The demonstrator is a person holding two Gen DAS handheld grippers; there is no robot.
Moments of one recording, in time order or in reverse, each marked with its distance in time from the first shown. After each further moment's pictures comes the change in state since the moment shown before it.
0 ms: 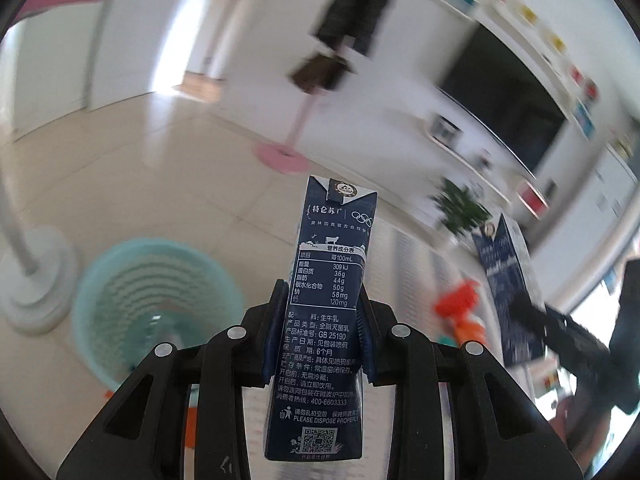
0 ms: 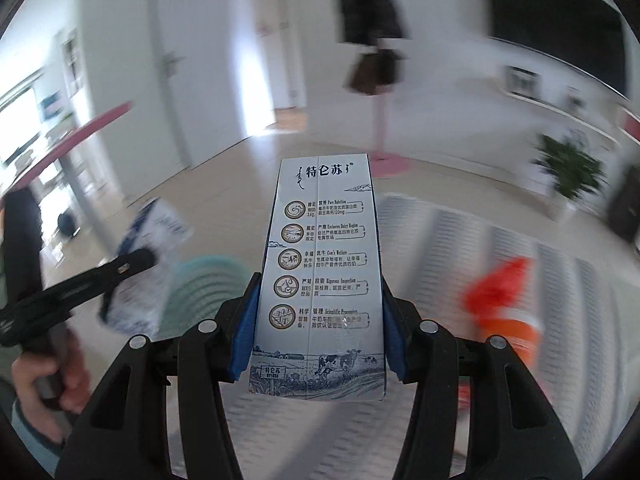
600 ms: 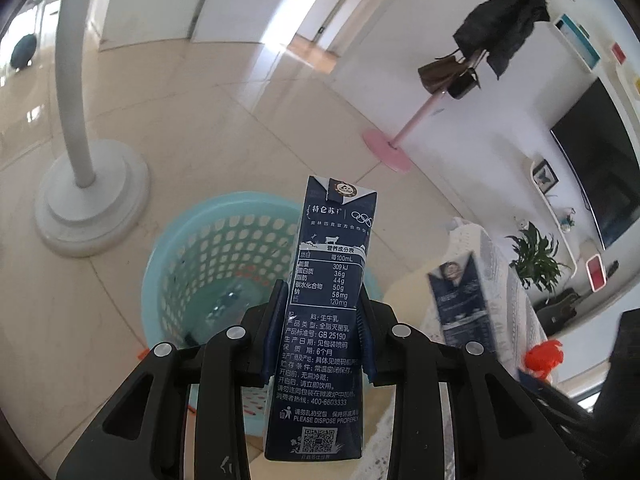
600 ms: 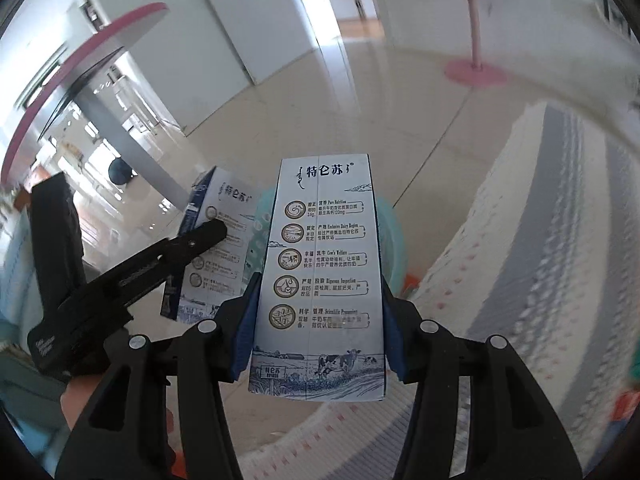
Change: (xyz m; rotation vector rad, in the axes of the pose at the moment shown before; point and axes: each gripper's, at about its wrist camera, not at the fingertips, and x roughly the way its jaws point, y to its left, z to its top) left arm 0.048 0.139 -0.004 -0.297 0.069 0.202; right arm 0.176 0.112 -0.016 0.082 0.345 0.264
